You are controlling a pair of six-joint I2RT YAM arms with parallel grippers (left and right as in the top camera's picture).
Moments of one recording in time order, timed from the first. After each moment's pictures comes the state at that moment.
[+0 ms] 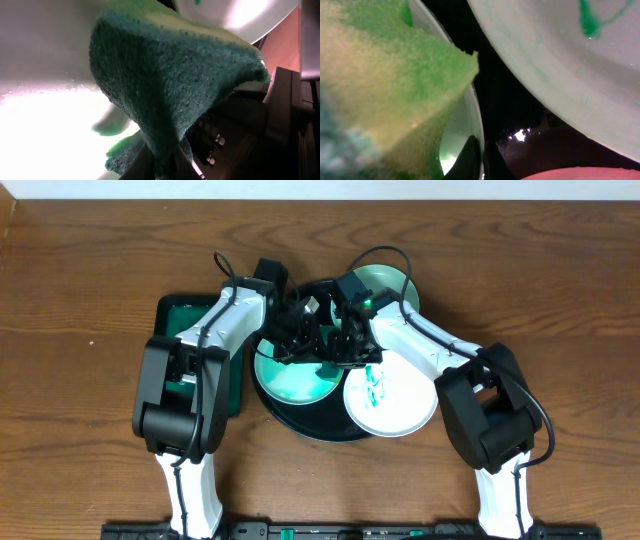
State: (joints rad) left arm -0.25 2.07 1.42 -0.89 0.78 -0.29; right arm 0.58 2.15 1.55 -0.83 -0.23 0.51
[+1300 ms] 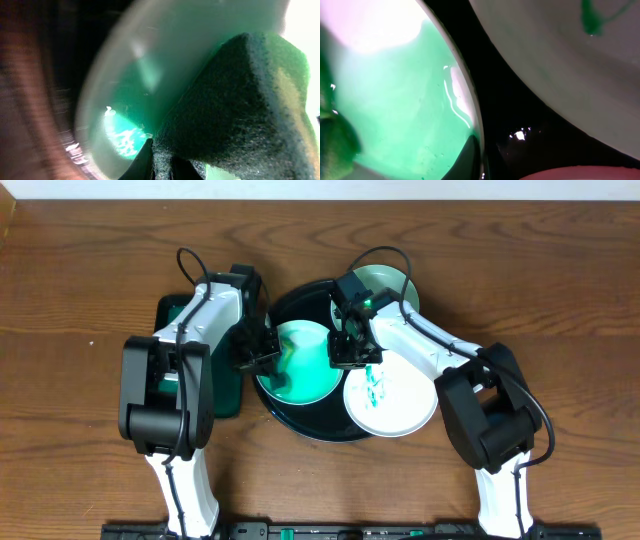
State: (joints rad) left arm -0.14 2.08 1.43 -1.11 0.29 -0.33; right arm 0.58 2.15 1.55 -0.83 -0.24 0.51
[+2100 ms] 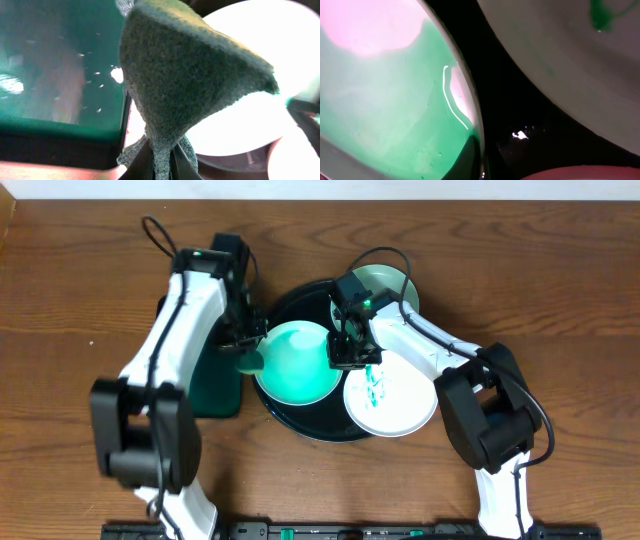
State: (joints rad) left arm -0.14 1.85 1.56 -1.27 0.09 -0.36; right arm 0.58 2.15 1.55 -0.83 -0.25 0.51
